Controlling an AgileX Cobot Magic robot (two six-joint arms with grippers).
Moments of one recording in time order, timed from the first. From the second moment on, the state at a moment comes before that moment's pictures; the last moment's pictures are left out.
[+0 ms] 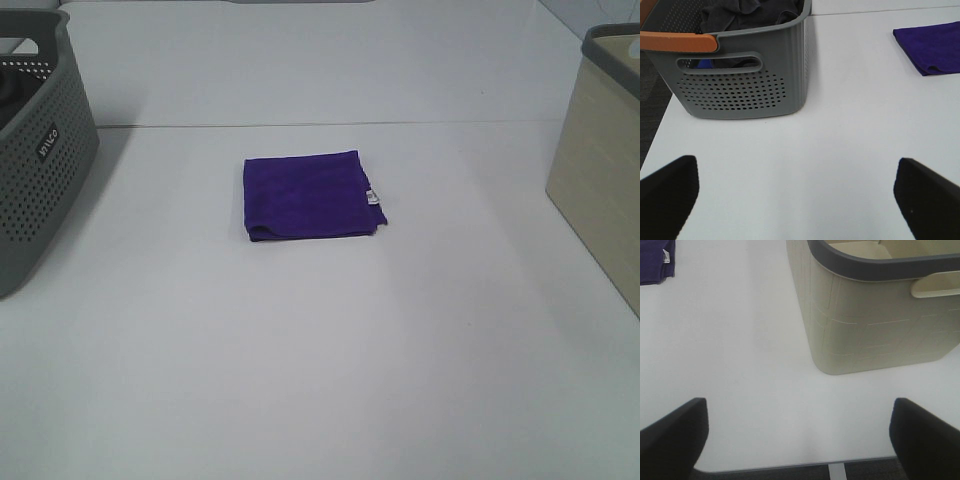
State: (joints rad) left arm 0.02 -0.01 -0.50 0.01 1.05 0.05; right arm -0.04 0.00 -0.46 0.00 1.10 -0.01
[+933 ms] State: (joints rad) left arm 0.02 -0.01 -0.50 0.01 1.05 0.05; right arm -0.04 0.00 -0.46 0.00 1.10 -0.01
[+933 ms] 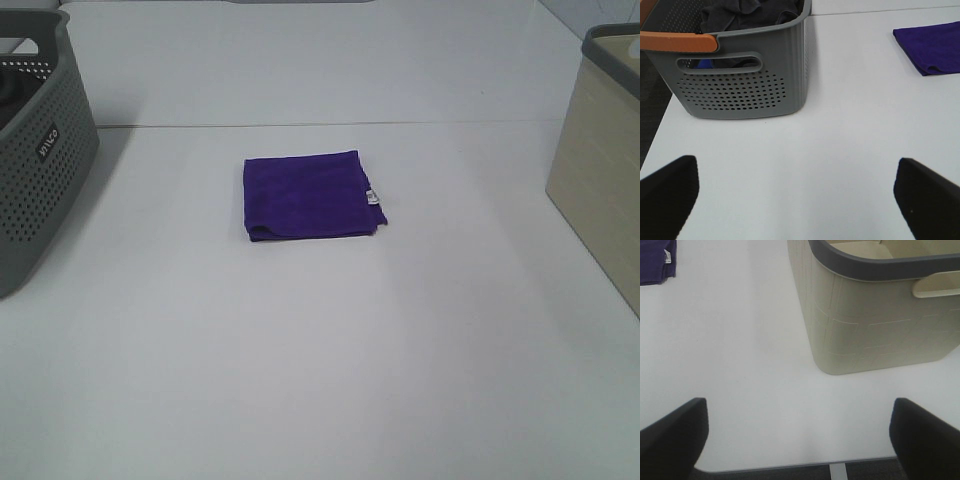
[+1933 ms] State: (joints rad) left arm 0.02 -0.01 -0.50 0.01 1.05 0.05; right arm -0.04 0.00 -0.46 0.00 1.10 -0.01
